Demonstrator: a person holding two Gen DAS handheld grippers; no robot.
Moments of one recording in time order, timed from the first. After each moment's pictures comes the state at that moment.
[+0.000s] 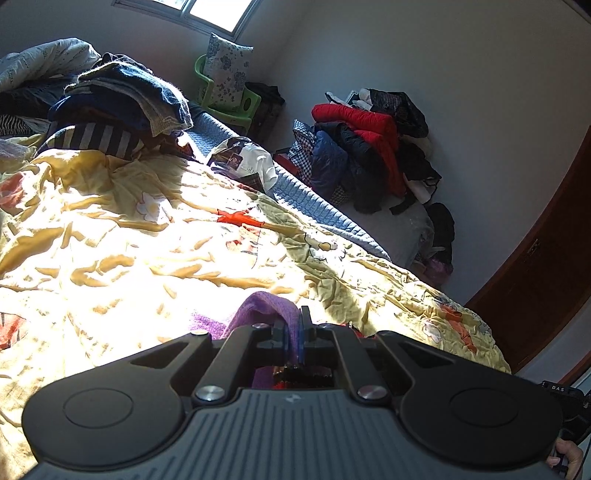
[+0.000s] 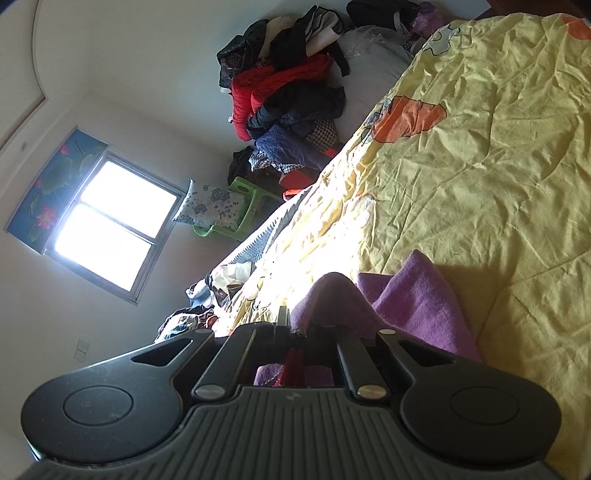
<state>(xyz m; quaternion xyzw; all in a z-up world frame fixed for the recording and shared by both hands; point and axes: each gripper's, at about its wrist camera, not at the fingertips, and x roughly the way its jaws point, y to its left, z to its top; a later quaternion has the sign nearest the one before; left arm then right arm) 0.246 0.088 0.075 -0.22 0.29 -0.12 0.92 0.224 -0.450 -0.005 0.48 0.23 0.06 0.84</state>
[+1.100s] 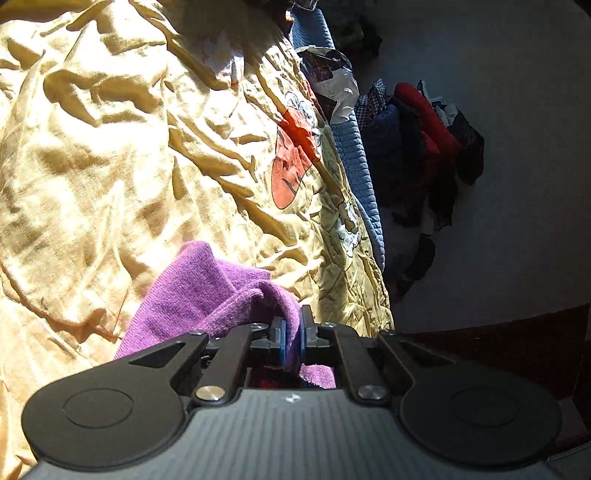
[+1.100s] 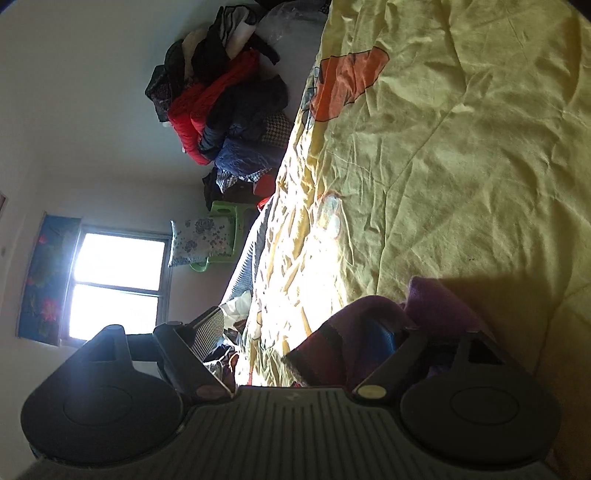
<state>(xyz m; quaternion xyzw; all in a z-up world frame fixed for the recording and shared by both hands) 0.338 0.133 -0.025 -0.52 0.40 -0.11 0.74 0.297 -0.479 -0.060 0.63 0.23 0.03 0.74</state>
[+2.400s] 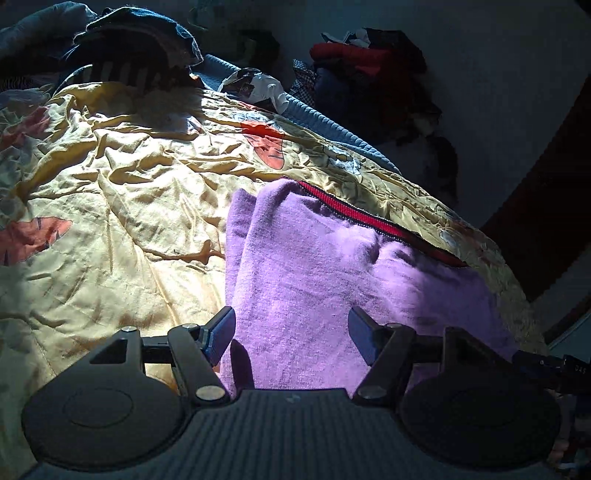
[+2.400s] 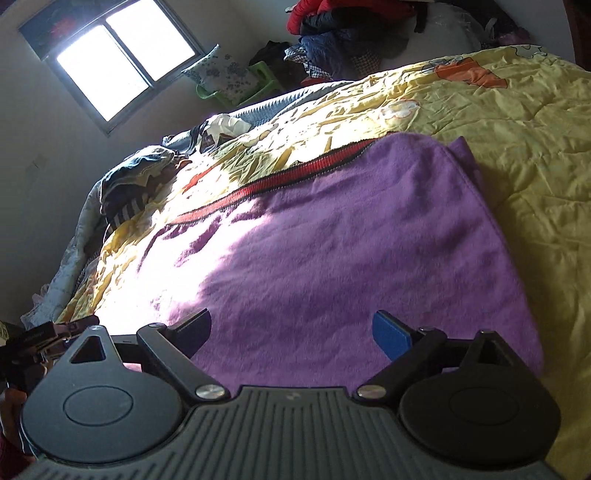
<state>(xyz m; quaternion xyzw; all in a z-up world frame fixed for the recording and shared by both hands) 0.179 0.114 0.020 -0.18 0.37 -0.15 0.90 0.150 -0.336 -0.015 0.23 0.38 0.12 0.89</state>
